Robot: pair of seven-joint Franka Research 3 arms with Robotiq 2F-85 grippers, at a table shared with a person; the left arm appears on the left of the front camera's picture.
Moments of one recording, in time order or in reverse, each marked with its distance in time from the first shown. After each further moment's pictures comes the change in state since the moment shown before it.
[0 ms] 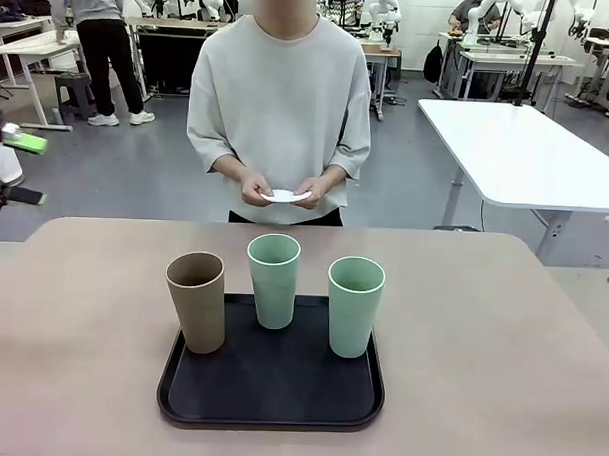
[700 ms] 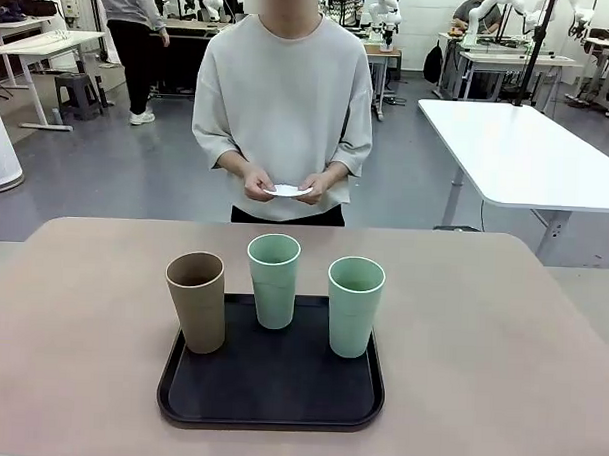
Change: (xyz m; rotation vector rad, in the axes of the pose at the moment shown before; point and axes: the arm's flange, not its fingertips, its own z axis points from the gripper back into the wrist) left arm -0.035 0.044 0.073 0.116 0.090 0.136; right arm -0.040 -0.002 0.047 0.020 -0.048 0.038
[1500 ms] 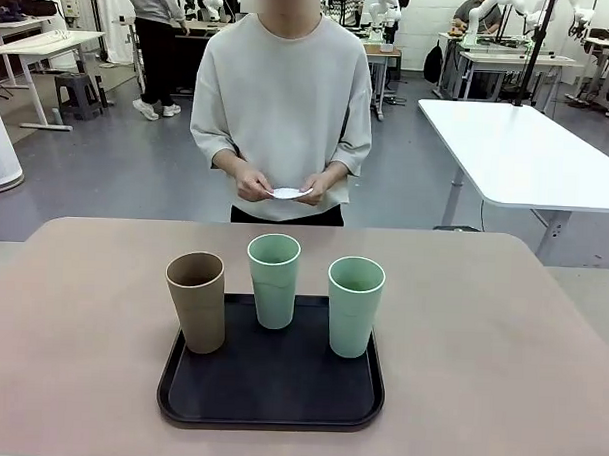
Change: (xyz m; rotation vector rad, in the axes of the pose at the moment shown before) left arm 0.001 0.001 0.001 0.015 0.004 0.002; right arm -0.001 -0.001 0.001 -0.024 0.002 0.003
